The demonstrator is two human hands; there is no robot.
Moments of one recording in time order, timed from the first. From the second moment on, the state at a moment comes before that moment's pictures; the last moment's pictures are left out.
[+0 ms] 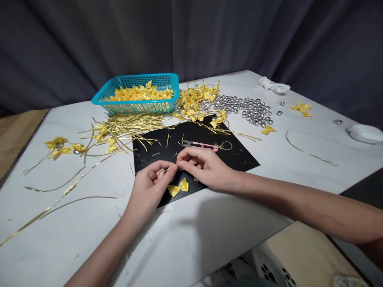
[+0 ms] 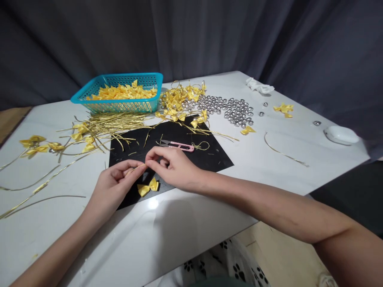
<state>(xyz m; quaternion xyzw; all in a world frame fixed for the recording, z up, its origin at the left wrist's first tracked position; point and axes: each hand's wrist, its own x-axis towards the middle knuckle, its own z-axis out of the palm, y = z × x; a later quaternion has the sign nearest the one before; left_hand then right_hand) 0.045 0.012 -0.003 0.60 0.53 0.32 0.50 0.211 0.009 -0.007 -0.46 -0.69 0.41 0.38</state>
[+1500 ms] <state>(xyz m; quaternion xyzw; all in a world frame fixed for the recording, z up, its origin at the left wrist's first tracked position) 0.045 0.009 0.005 0.57 0.54 0.36 0.50 0.209 0.013 0.004 -0.55 -0.55 0.51 0.38</state>
